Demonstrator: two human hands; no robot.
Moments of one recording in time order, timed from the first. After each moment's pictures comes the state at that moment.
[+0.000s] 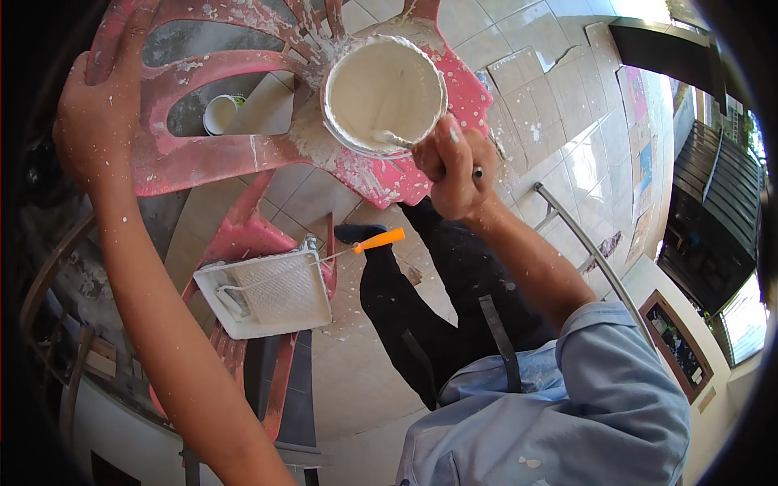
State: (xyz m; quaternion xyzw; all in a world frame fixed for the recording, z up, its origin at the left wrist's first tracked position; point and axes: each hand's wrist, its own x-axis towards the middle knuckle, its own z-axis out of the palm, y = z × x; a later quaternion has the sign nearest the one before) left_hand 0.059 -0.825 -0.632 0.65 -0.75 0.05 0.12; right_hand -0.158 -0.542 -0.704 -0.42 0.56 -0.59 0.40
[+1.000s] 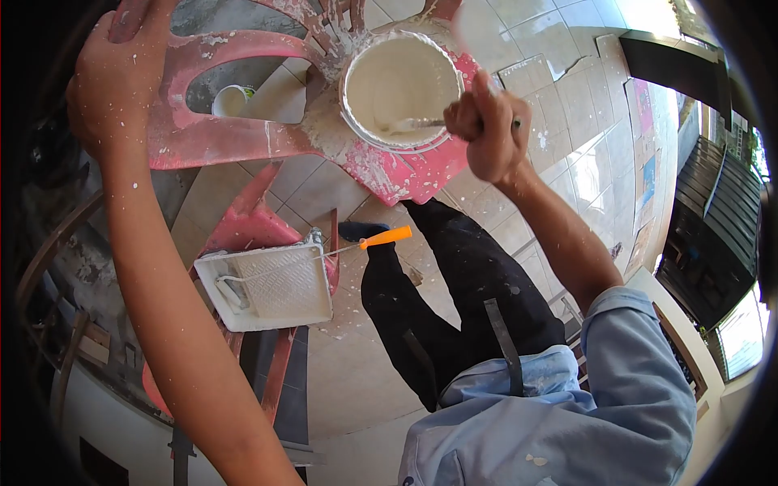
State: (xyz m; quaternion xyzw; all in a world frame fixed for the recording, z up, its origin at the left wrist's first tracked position) left_hand 0.042 -0.810 -0.620 0.68 -0.72 -0.01 0.13; right_hand -0.185 -0.567 -0.698 -0.43 0.60 -0.54 0.40
